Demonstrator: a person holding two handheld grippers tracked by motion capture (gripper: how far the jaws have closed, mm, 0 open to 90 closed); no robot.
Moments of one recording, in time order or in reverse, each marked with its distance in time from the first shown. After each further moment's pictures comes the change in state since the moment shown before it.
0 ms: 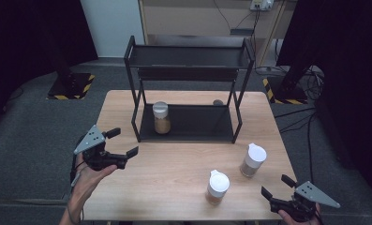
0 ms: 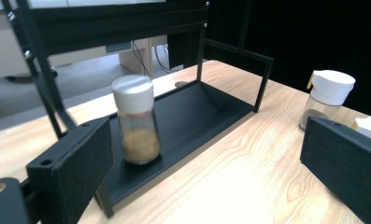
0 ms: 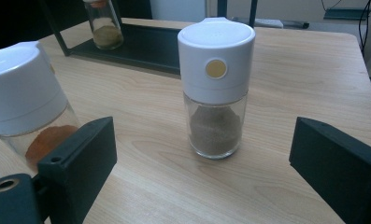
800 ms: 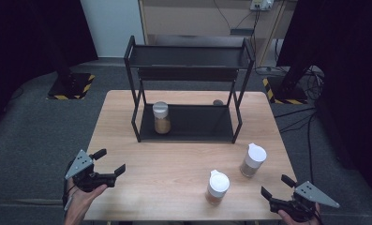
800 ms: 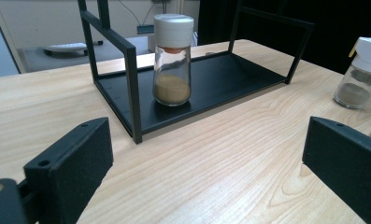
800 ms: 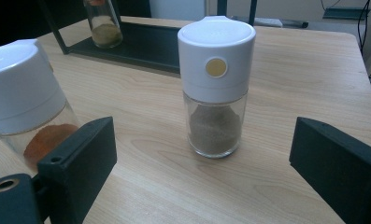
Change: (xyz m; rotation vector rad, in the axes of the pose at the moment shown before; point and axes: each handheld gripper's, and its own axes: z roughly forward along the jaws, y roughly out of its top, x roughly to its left) left arm -0.010 -0.073 -0.028 0.009 0.116 -0.062; right arm 0.001 0.001 0.001 0.005 -0.004 -0.007
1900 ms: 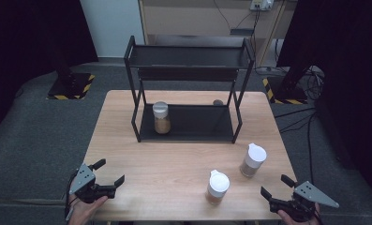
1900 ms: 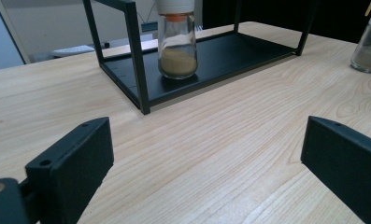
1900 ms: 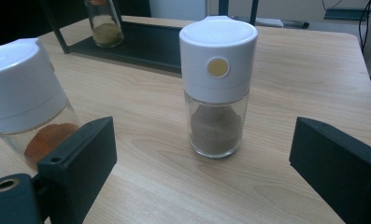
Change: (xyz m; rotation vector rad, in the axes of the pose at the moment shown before) left arm -0.003 -0.043 -0.004 0.008 0.028 0.084; right arm 0.000 0.000 0.000 0.002 0.003 -0.003
